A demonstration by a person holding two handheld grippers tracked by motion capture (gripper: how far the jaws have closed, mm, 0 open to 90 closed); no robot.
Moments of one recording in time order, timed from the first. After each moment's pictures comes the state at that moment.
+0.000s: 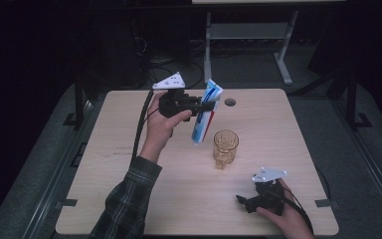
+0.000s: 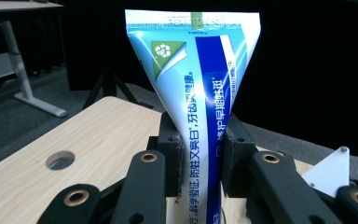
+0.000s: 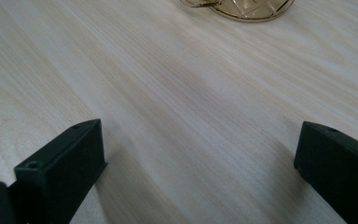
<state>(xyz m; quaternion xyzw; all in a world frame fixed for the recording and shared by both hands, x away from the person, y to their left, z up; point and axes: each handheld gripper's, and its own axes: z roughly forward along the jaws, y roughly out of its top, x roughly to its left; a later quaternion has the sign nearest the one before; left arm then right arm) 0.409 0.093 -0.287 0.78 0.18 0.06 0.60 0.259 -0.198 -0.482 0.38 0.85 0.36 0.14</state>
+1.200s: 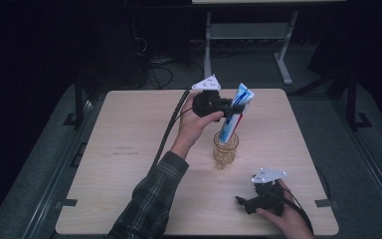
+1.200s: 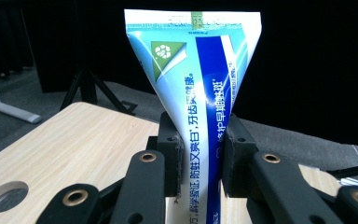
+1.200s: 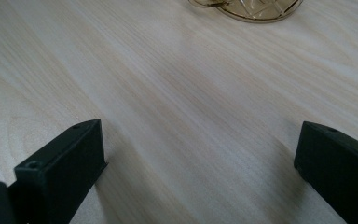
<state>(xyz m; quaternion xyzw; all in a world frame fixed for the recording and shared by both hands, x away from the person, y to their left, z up) 0.431 0.018 -0.315 0.79 0.14 0.03 0.59 0.258 -0.196 -0.482 0.37 0.85 0.36 0.13</state>
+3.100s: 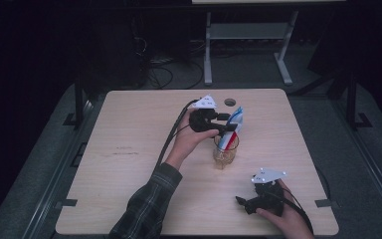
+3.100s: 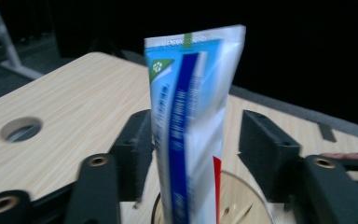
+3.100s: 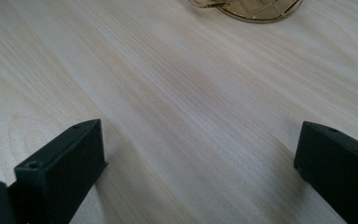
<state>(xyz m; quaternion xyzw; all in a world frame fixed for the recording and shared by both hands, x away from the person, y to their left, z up) 0.429 0.030 -0.372 0.81 0.18 0.05 0.55 0.258 -0.197 -0.482 0.37 0.85 0.36 0.13</state>
